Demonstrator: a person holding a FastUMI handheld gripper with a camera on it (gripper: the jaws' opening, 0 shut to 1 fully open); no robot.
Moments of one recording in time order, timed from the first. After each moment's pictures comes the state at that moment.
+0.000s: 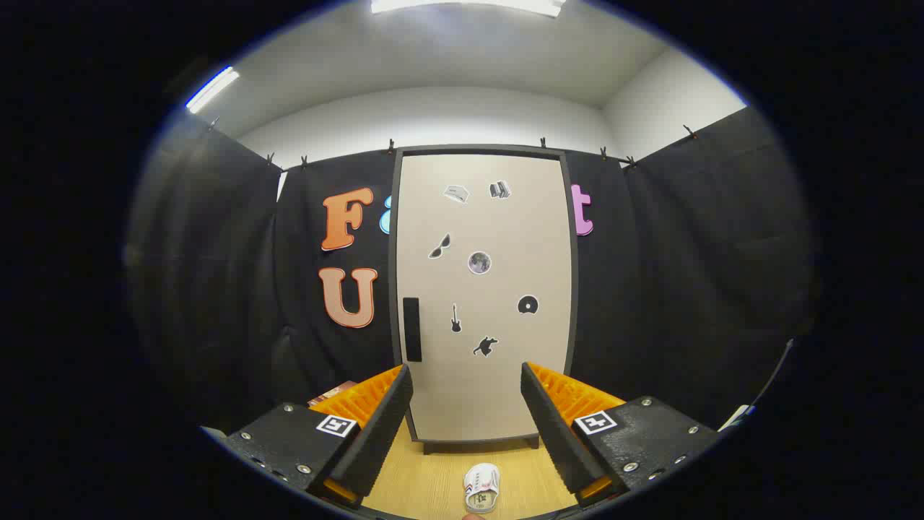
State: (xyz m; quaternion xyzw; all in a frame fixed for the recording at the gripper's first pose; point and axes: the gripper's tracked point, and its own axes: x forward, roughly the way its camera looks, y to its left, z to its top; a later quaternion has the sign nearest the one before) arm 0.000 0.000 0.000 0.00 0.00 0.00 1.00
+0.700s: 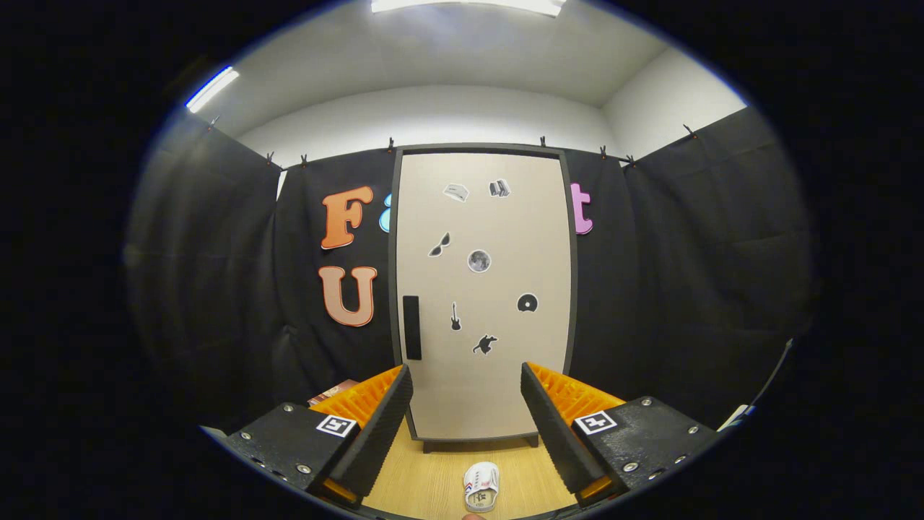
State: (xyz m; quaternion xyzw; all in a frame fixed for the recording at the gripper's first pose) arm -0.003 0.001 -0.001 0.00 0.00 0.00 1.00
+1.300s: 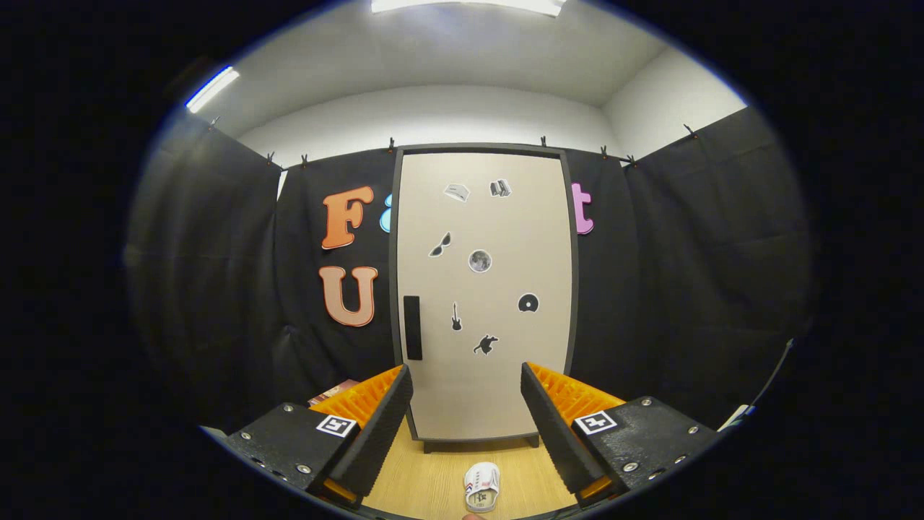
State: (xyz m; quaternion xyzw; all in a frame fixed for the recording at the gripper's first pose) arm 0.000 0.003 0.000 0.00 0.00 0.00 1.00
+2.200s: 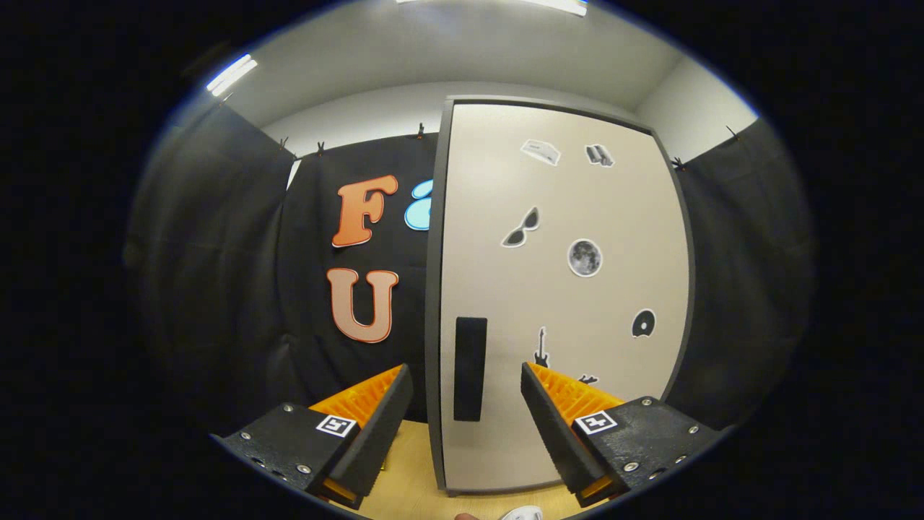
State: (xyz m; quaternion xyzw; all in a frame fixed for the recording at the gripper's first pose) arm 0.217 0.119 -0.021 -0.03 -0.02 0.04 1.00
